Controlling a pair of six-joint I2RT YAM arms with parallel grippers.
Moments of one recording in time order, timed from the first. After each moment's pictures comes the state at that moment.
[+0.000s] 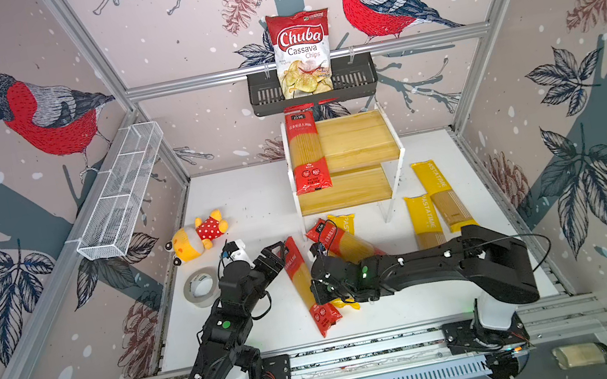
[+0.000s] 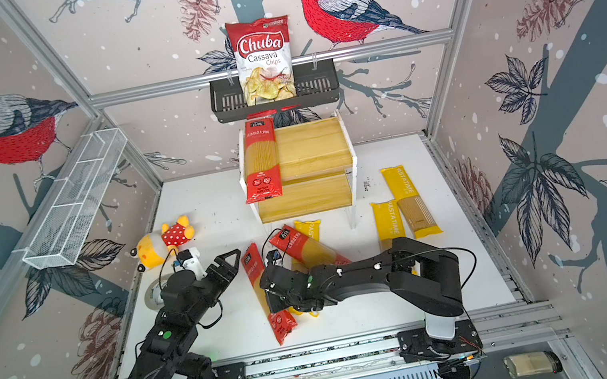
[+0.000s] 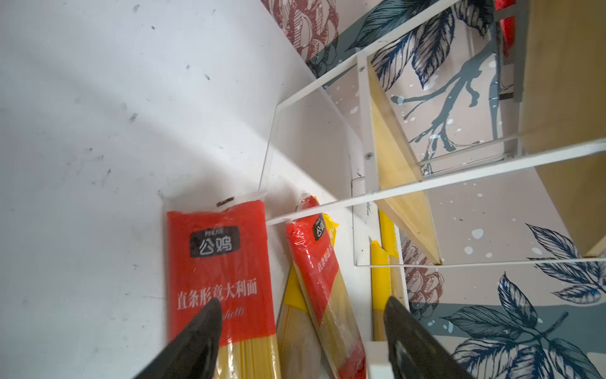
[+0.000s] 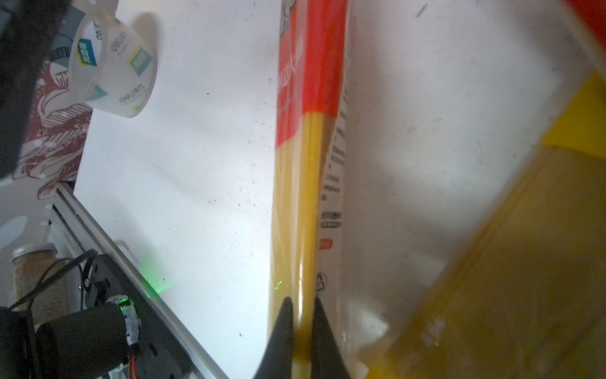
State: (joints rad) left arm -0.33 0.59 0.35 -0.13 0.13 -0.96; right arm 1.29 1.74 1.04 -0.14 0.10 0.84
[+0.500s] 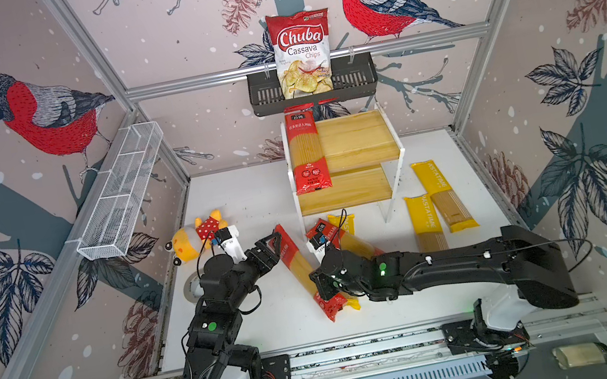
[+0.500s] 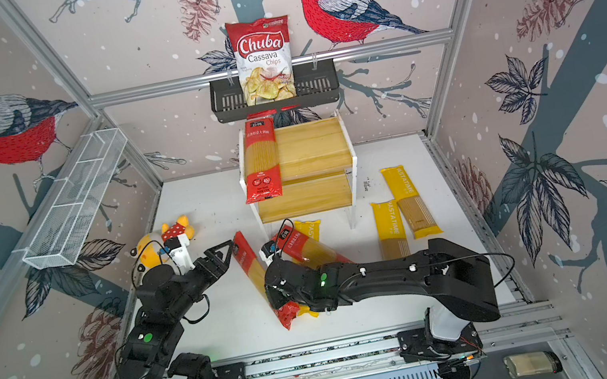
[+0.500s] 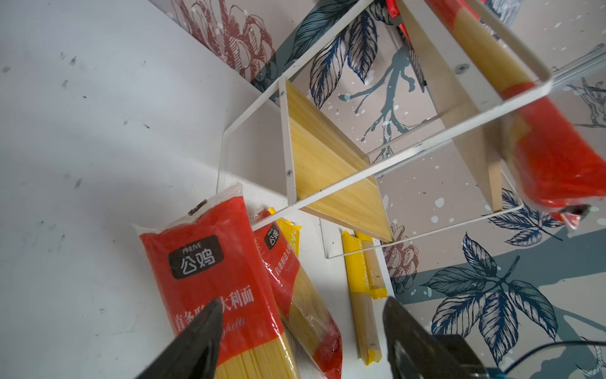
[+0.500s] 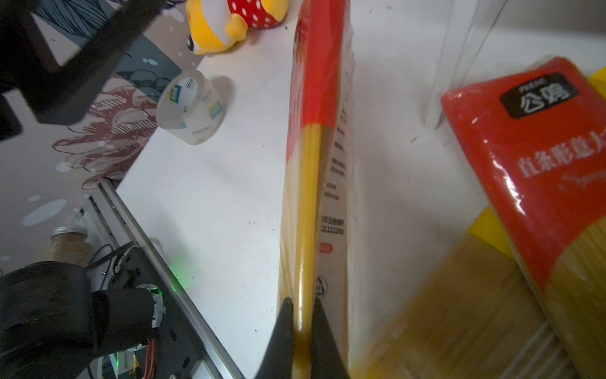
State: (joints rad) left arm -0.26 0.54 0.52 -0.24 0.29 -0.81; right arm 1.30 1.56 1.00 -0.08 0.19 0.63
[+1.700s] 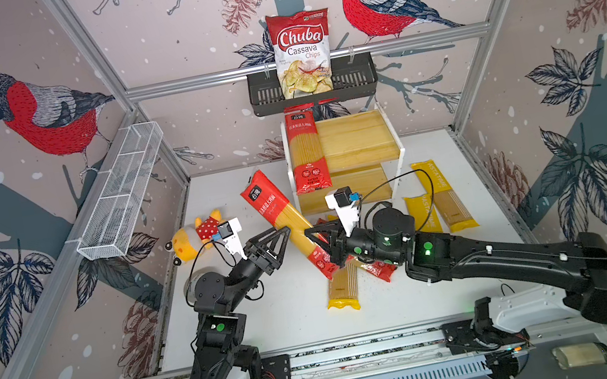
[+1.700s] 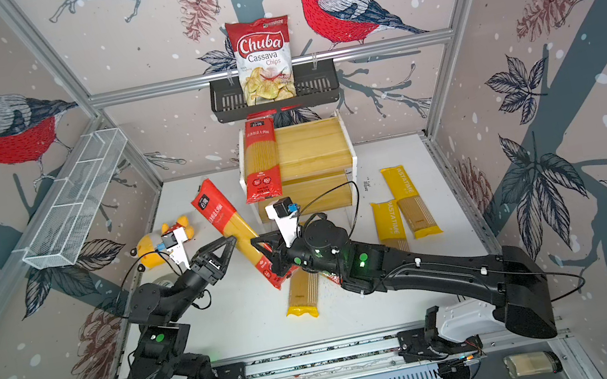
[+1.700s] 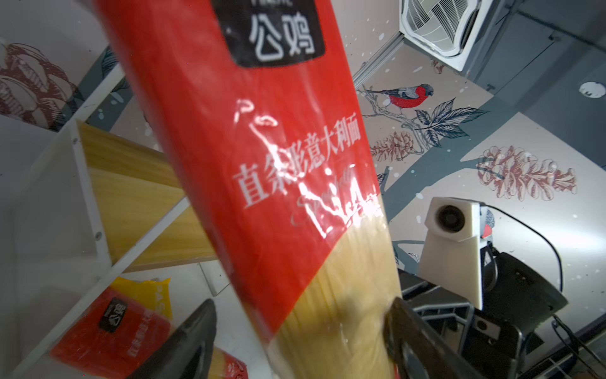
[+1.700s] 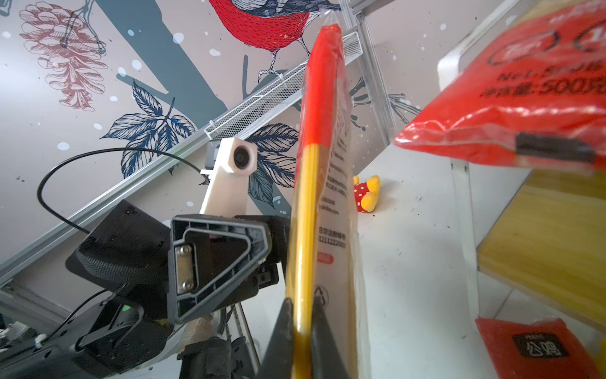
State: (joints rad) left arm -0.25 0.59 0.36 0.48 0.60 -0.99; right arm 1.19 1.27 0.97 0.23 0.01 0.46
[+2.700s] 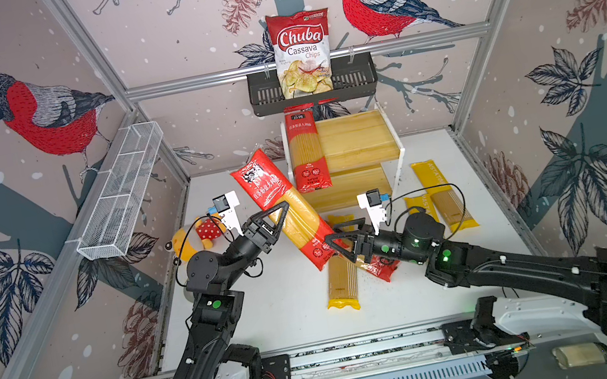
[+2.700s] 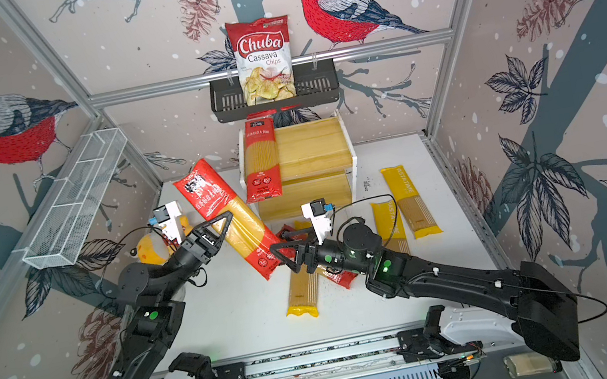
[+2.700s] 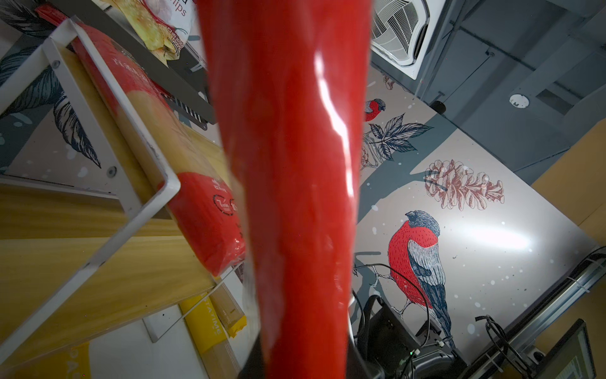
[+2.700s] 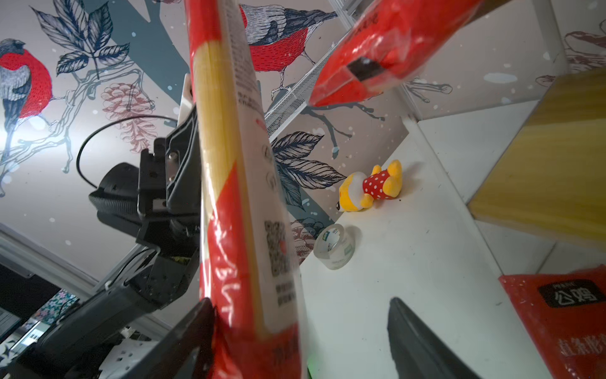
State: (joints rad) left arm -0.31 0.75 0.61 0.51 0.61 -1.05; right arm 1.03 1.11 0.63 0.53 -0.22 0.71
